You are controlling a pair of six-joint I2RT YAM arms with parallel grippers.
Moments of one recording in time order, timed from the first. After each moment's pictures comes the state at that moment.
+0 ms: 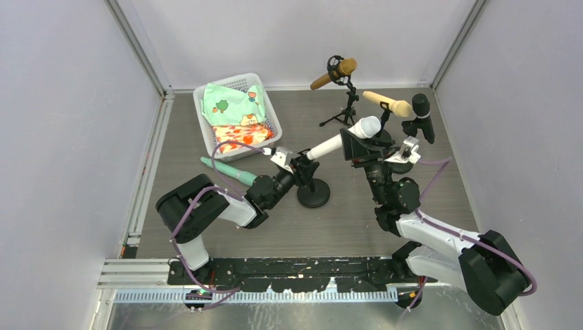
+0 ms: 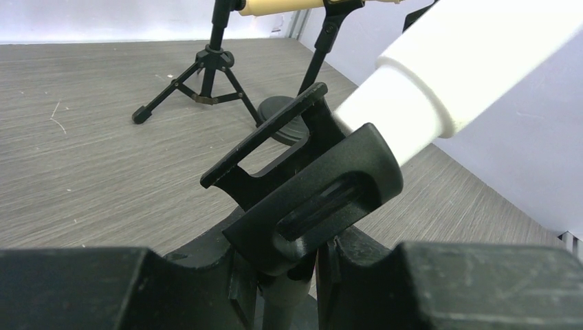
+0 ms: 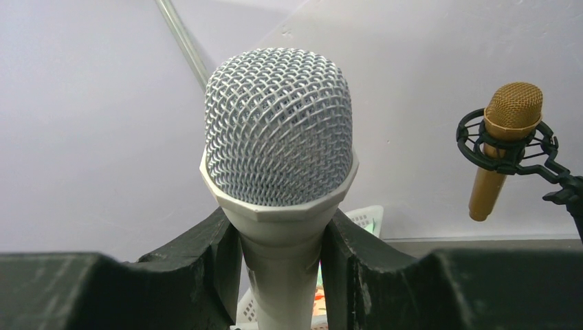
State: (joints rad) left arm -0.89 1.74 0.55 1.37 -0.15 -0.32; right arm 0.59 1.04 0.33 1.38 0.16 0.48
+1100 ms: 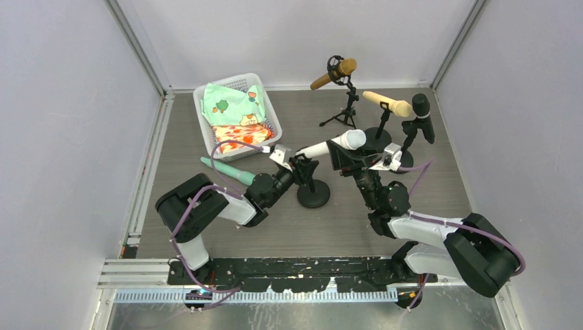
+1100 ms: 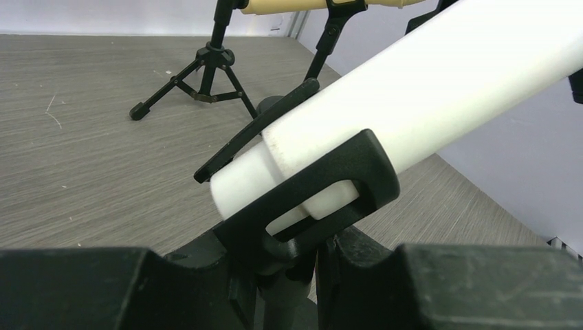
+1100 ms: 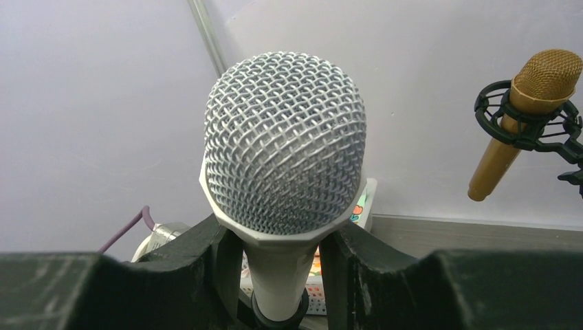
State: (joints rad) left arm -0.88 1.74 0.56 1.36 -0.14 -0.36; right arm 0.68 1.19 0.28 1.48 0.12 0.32
